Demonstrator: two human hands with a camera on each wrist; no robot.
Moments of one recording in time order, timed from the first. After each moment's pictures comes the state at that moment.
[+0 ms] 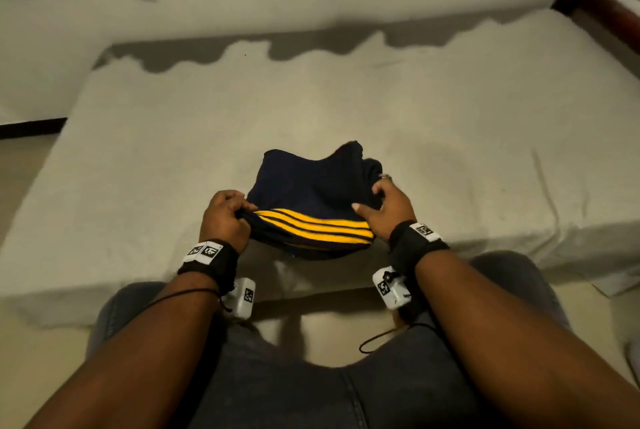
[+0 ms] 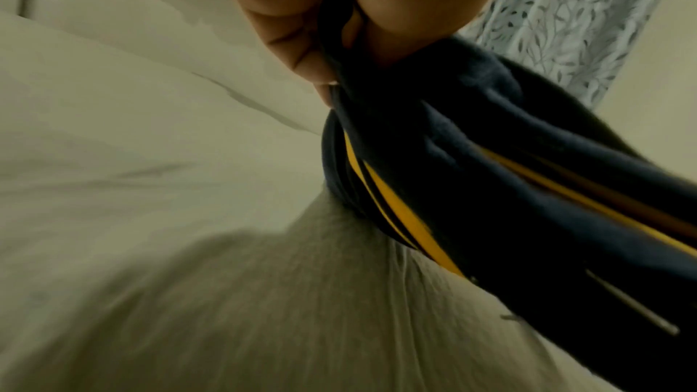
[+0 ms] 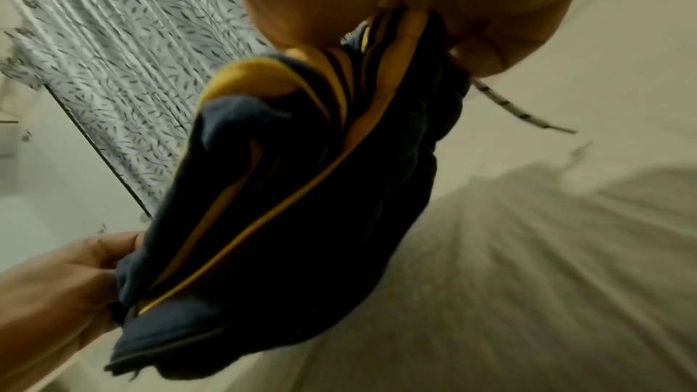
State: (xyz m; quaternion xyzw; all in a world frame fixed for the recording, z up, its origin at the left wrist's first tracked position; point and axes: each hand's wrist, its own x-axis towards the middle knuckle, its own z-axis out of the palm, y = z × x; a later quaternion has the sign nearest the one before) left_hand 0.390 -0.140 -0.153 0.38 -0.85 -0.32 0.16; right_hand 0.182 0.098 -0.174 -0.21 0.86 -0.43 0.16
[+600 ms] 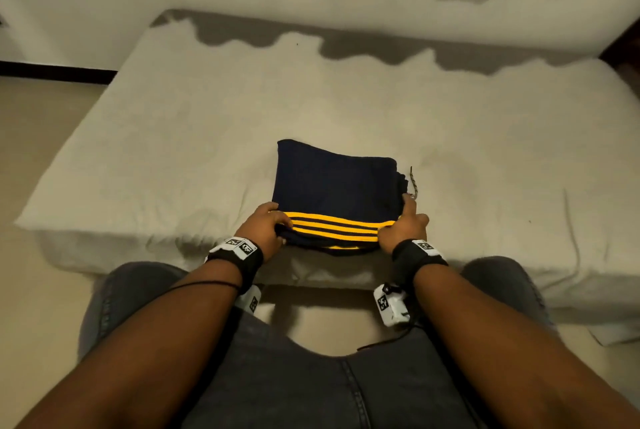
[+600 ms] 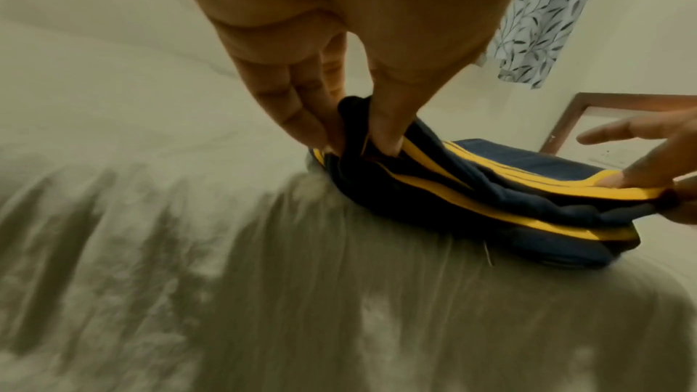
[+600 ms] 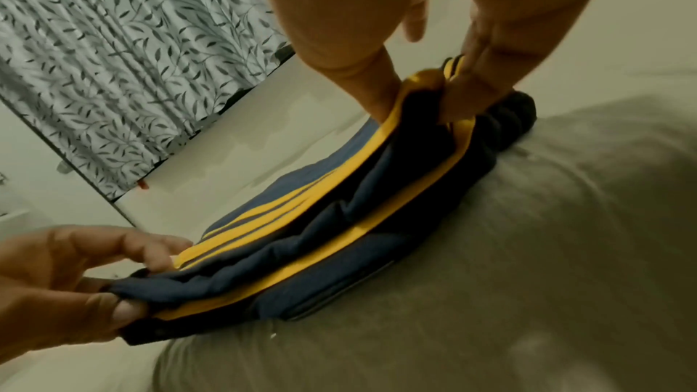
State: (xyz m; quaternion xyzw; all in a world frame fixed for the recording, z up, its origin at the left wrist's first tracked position) left_hand 0.440 -0.148 -0.197 0.33 -0.89 -0.31 -0.05; right_hand 0.231 0.065 -0.180 -0.10 0.92 -0.30 0.23
